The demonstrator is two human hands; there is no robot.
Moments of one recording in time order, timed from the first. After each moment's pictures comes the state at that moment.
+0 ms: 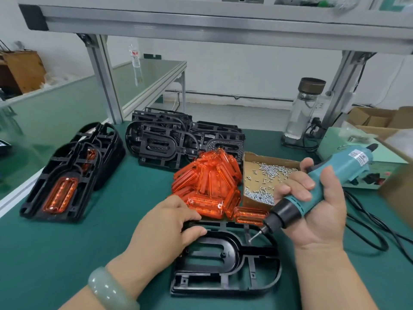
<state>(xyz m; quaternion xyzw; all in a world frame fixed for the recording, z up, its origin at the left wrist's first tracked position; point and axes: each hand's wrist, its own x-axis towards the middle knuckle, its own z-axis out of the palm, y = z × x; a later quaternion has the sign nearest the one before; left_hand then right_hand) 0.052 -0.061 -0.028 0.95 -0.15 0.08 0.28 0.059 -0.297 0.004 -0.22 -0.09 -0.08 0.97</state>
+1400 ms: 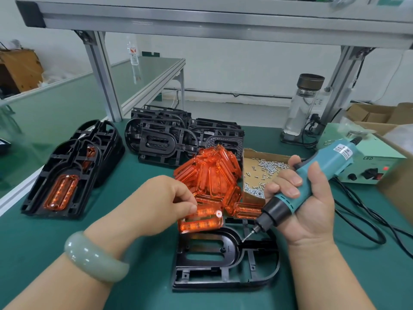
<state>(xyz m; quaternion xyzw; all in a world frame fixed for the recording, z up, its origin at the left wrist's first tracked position) 0.072 -0.051 0.022 0.94 -0.15 -0.03 0.29 0.059 -0.287 0.002 -0.23 -0.07 -0.06 0.97</state>
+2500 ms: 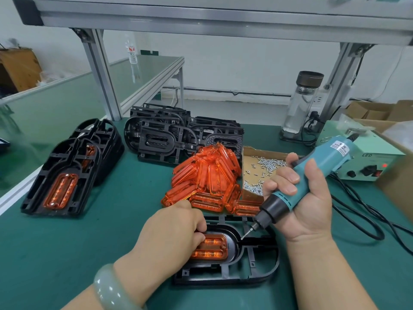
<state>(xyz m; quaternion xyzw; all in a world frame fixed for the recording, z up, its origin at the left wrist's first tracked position) 0.037 -0.077 -0.016 0.97 -0.17 0.04 0.17 0.059 -0.286 0.002 -0.23 -0.06 -0.05 0.97</state>
